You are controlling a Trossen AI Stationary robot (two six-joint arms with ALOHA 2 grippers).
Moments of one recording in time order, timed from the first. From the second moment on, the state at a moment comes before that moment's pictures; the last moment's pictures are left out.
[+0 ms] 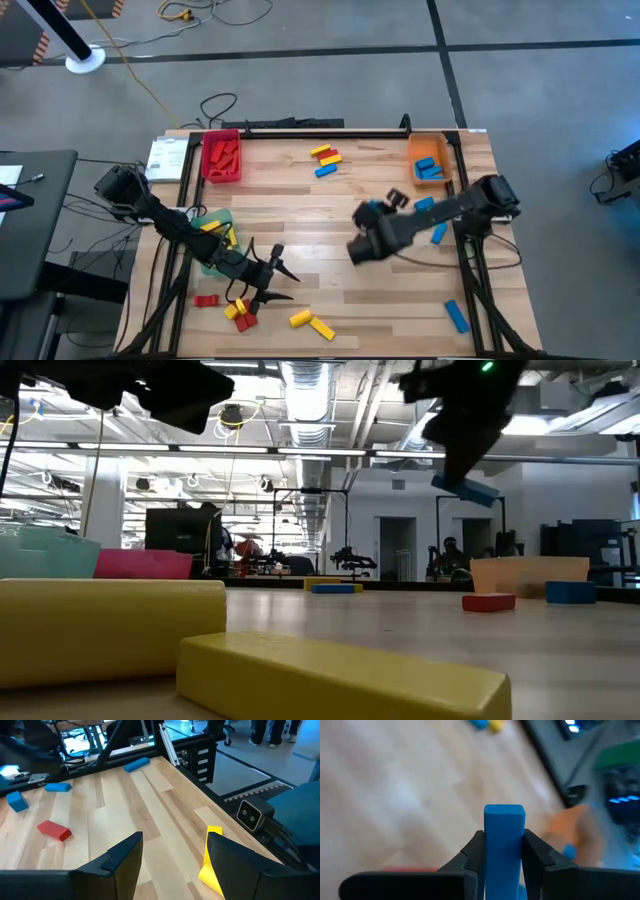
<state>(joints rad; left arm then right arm) -0.55 1.46 0.60 0.60 -0.24 0.07 0.30 1.80 1.44 -1.41 0.78 0.94</state>
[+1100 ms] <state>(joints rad) -0.55 1.46 0.60 0.50 -0.24 -0.03 -0.55 1.42 1.36 -1.09 0.67 0.20</state>
